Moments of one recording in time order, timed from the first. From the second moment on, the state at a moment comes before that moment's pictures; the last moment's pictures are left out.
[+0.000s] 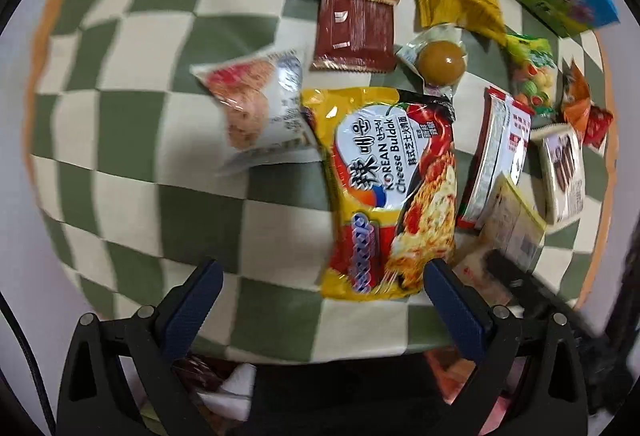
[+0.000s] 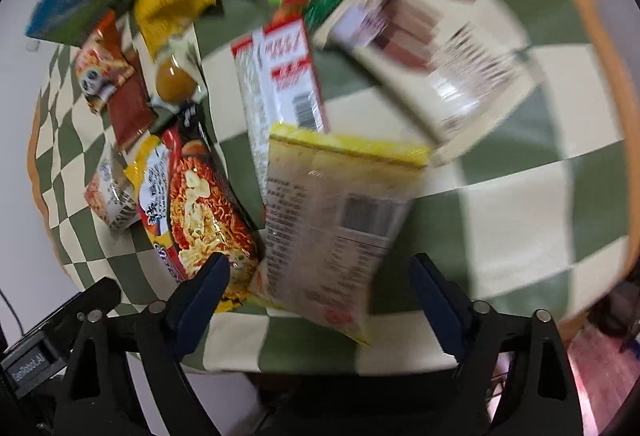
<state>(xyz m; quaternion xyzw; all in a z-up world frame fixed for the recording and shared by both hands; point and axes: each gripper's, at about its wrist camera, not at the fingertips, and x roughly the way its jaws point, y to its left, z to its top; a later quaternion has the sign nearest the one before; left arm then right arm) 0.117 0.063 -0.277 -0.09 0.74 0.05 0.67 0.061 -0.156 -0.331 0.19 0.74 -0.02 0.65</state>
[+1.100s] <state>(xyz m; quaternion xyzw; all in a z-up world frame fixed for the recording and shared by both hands) 0.107 0.005 -0.384 -0.01 0.76 -0.01 0.65 0.077 -0.149 -0.381 0.11 0.76 -0.02 0.64</state>
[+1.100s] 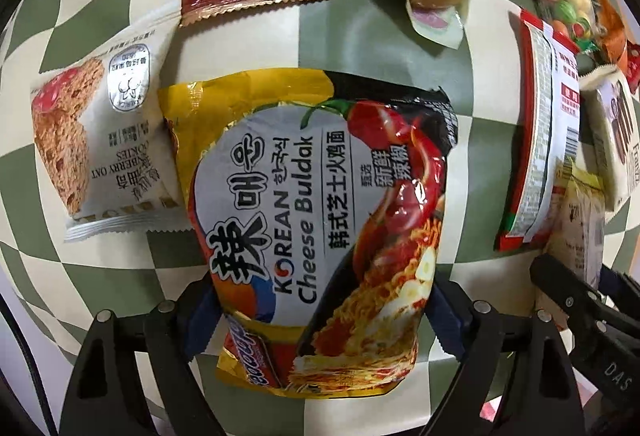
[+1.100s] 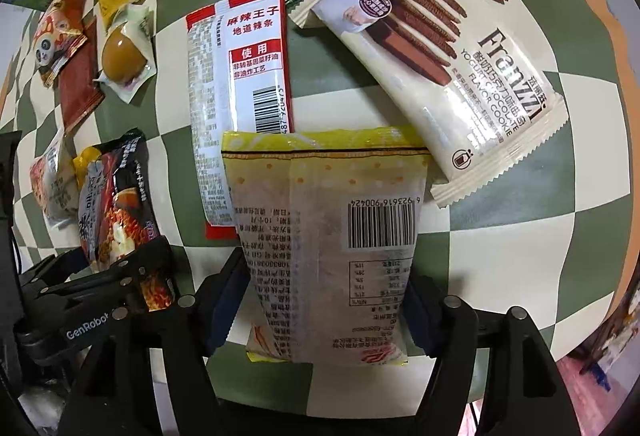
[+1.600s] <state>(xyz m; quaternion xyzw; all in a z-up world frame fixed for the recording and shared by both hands) 0.113 0.010 -0.372 -0.01 0.75 0.00 0.67 0.049 -0.162 -0.367 0.11 0.74 -0.04 0.67</state>
